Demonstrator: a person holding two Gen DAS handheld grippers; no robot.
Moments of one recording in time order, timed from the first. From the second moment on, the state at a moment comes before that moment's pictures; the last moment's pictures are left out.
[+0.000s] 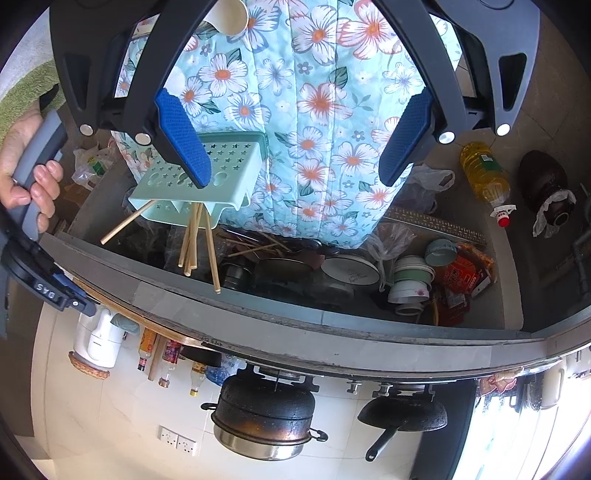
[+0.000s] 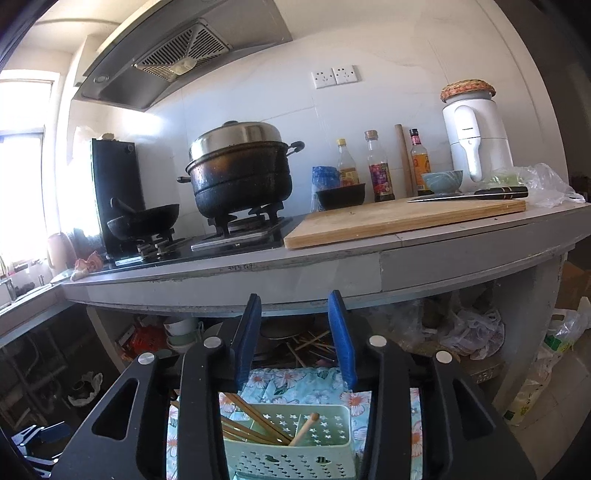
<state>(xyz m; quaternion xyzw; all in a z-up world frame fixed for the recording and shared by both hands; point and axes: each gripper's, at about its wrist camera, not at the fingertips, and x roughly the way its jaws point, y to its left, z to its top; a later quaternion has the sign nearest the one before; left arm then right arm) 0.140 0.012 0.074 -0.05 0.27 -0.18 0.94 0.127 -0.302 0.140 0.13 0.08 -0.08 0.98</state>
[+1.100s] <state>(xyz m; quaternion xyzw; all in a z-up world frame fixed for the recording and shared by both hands) 0.088 -0.029 -0.051 0.03 0.41 -0.23 0.88 -0.042 -0.243 -0.091 0.21 0.41 0.02 0.89</state>
